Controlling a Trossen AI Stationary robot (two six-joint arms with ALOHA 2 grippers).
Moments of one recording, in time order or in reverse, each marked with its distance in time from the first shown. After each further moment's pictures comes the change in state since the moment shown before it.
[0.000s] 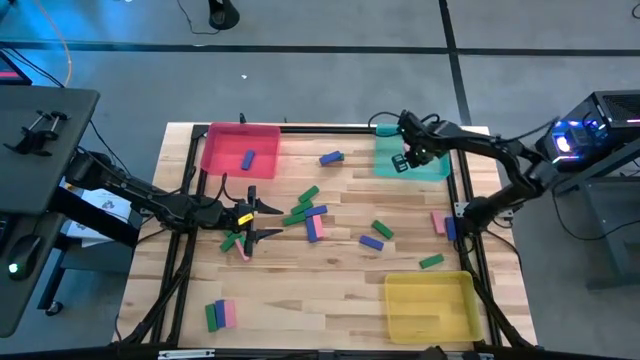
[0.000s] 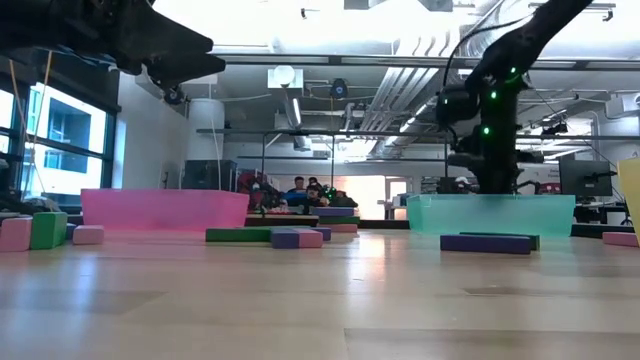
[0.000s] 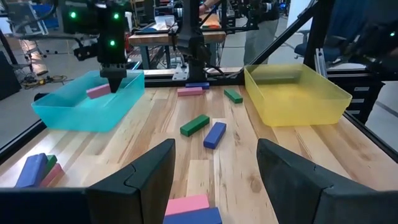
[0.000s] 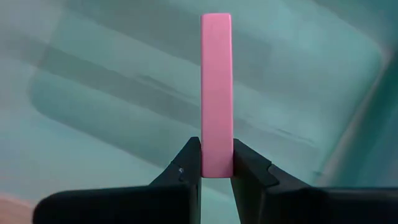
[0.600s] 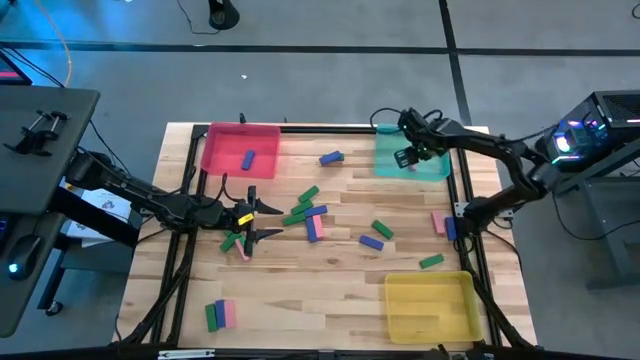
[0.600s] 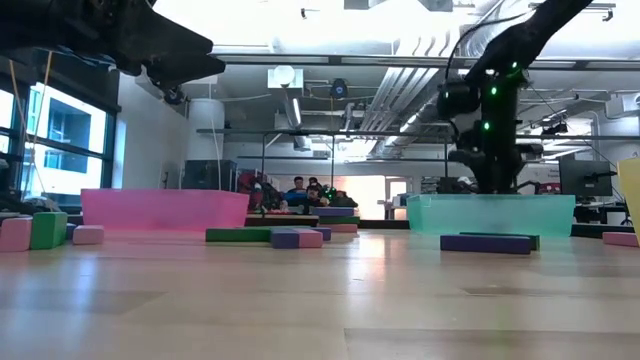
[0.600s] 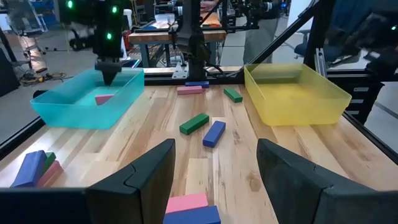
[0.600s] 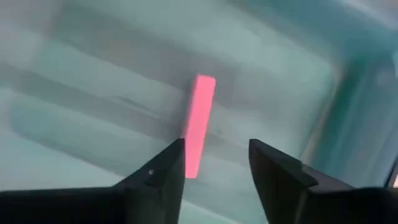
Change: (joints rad) left arm 0.000 0.000 0.000 -0.005 0.000 -0.015; right arm 0.002 -0.043 0.023 -0.007 0.085 -0.014
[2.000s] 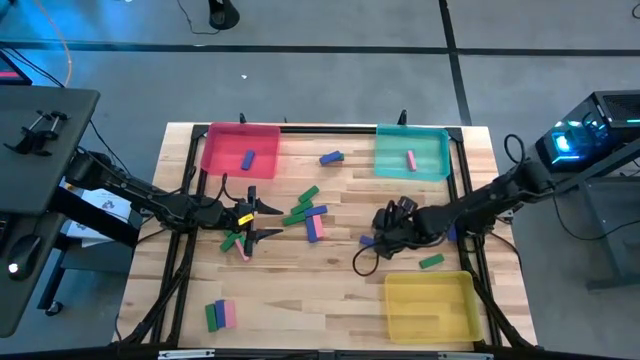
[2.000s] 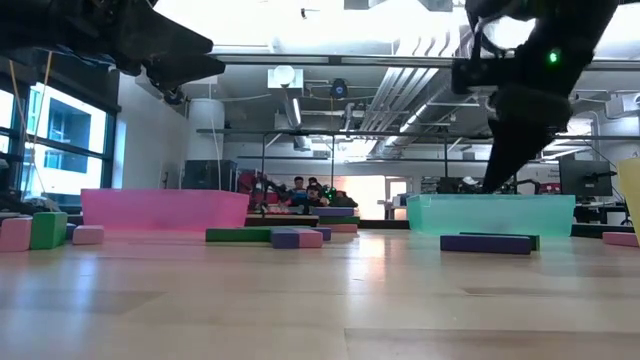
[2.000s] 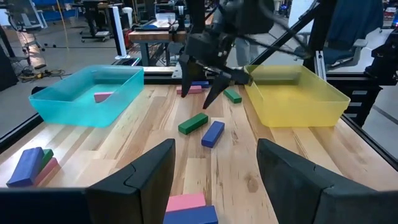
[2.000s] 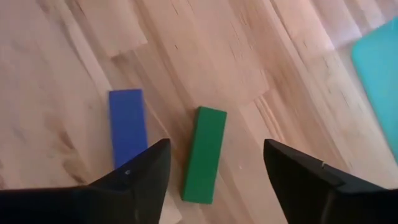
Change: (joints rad) left arm 0.000 0.000 0.000 -0.001 0.000 -0.019; right arm 1.133 0.047 -0.038 0.039 0.206 0.411
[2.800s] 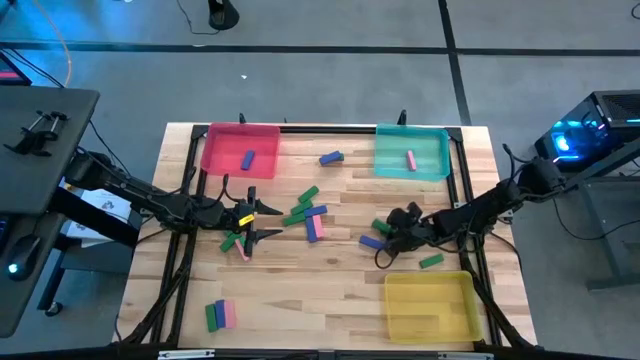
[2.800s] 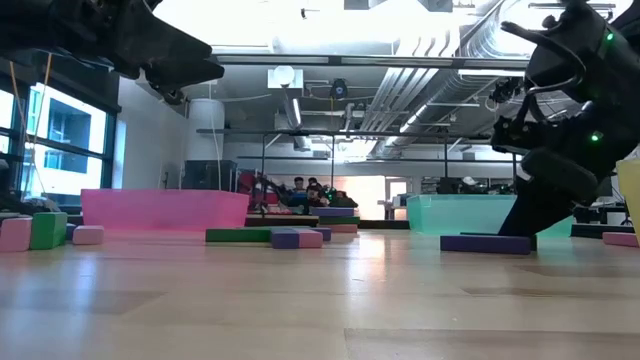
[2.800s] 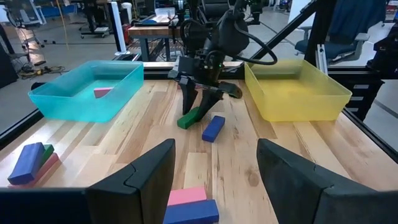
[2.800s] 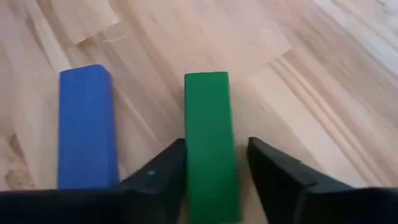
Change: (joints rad) left arm 0.000 0.000 0.000 -0.021 0.000 0.000; right arm -0.004 -0.063 -0.518 0.679 0.013 0.091
